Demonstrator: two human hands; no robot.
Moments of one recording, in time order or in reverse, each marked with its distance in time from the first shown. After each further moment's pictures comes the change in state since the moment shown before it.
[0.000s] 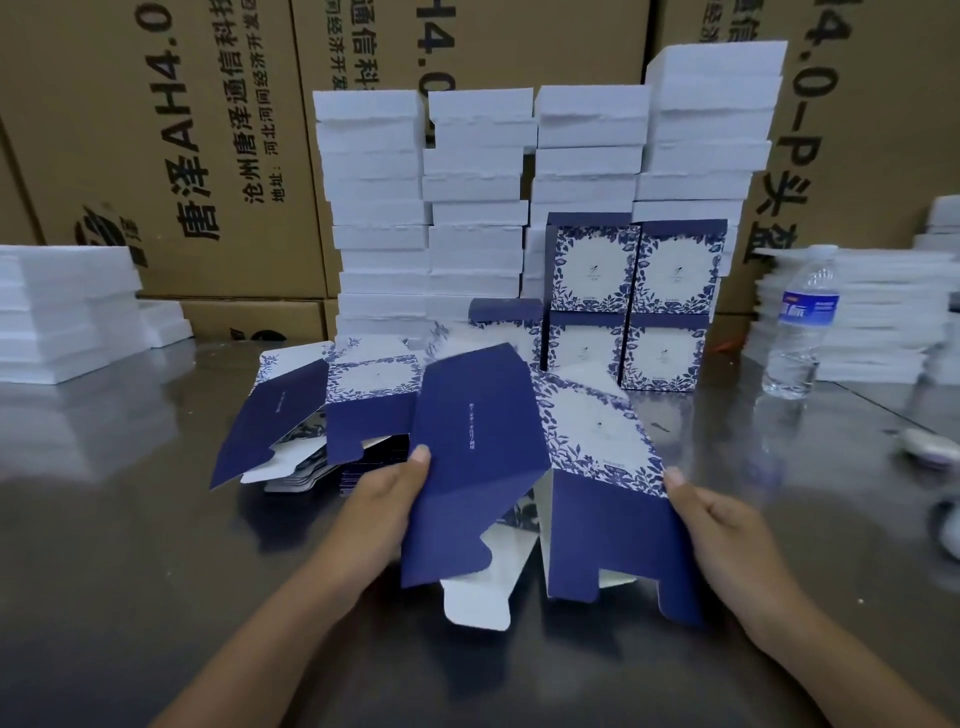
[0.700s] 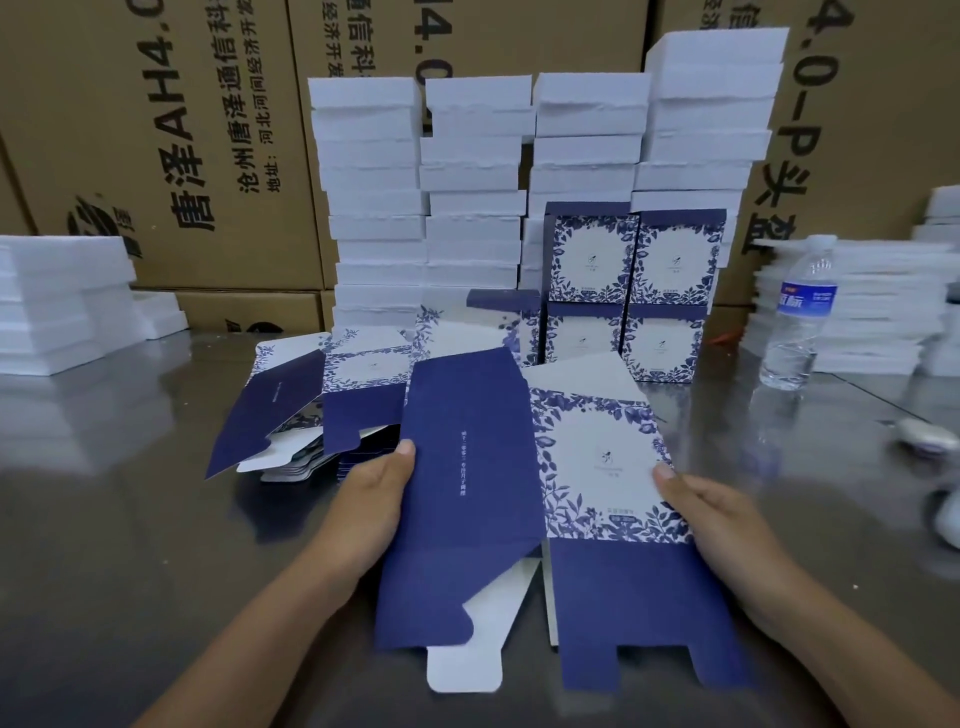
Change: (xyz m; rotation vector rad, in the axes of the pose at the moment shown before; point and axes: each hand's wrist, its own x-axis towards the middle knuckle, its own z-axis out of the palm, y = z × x) left_hand -0.003 0.001 -0.002 0.060 0.096 0.010; right_hand 0.001 0.001 -0.004 -0.002 -0.106 0.041
